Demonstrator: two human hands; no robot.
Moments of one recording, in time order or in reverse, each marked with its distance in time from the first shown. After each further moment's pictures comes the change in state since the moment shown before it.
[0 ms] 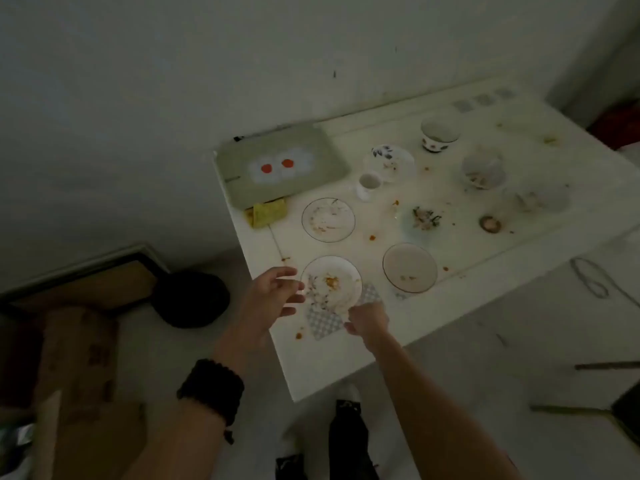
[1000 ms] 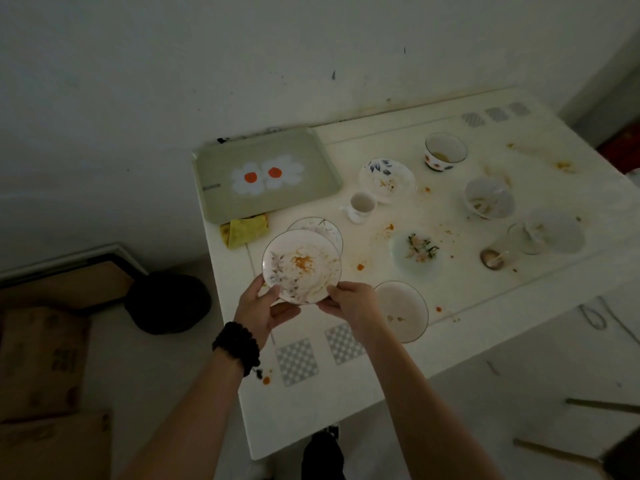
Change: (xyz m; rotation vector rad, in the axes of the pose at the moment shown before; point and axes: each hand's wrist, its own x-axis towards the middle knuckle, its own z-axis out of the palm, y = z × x) left_hand 0.120 -0.016 0.045 -0.493 0.075 -0.107; right_hand 0.064 -0.096 -0.026 0.377 -0.193 -0.120
